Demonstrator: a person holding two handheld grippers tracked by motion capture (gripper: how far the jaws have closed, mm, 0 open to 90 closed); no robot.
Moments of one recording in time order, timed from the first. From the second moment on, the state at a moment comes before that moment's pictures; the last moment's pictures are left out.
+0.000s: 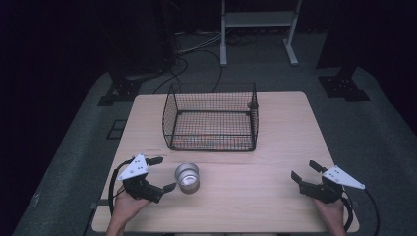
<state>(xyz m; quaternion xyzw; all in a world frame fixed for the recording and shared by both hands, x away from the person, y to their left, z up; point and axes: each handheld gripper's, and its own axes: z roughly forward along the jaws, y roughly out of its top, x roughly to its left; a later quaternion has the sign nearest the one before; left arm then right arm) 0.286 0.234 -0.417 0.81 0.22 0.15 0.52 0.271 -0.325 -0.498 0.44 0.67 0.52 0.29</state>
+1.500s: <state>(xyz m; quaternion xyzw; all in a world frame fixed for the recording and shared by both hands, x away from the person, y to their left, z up) 0.309 0.200 -0.444 0.86 0.21 0.10 0.46 0.271 -0.326 -0.498 0.44 0.67 0.53 0.28</state>
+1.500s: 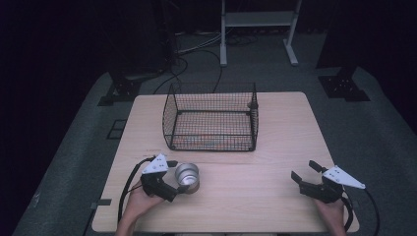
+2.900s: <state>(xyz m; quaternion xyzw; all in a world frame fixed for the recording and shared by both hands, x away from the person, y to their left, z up) 0.324 0.178 -0.459 0.88 0.21 0.09 0.42 0.271 -0.326 -0.498 0.44 0.67 0.53 0.28</state>
